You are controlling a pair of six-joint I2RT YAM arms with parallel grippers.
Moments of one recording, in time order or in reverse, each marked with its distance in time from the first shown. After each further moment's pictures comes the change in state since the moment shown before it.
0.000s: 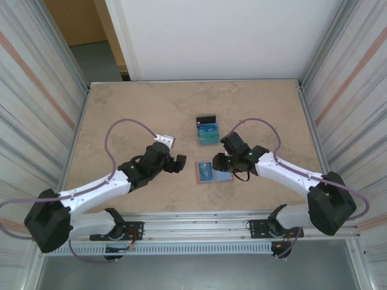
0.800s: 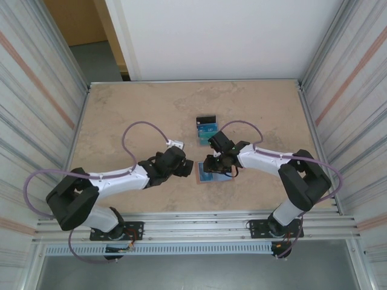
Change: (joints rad) left arm -0.076 0.247 0.043 0.045 -0.061 -0.109; right arm 0.023 0.269 0.092 0.052 -0.110 0.000
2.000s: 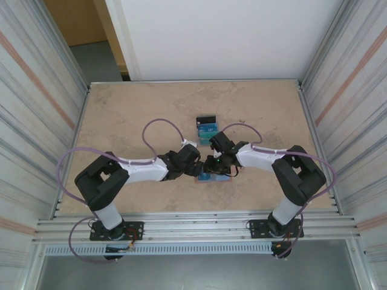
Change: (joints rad) left arm -0.024 0.282 0.167 -0.001 0.020 0.038; right arm -0.038 0.056 -0.024 0.070 -0.092 0.020
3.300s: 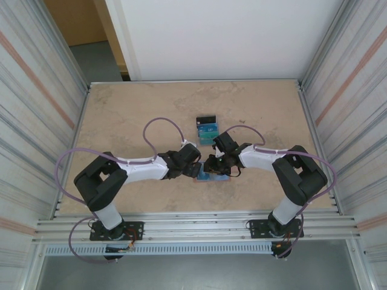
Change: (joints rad) left arm 0.000 -0.012 0.028 -0.111 -0.007 0.014; right arm -0.032 -0.006 -0.050 0.095 -0.075 0.031
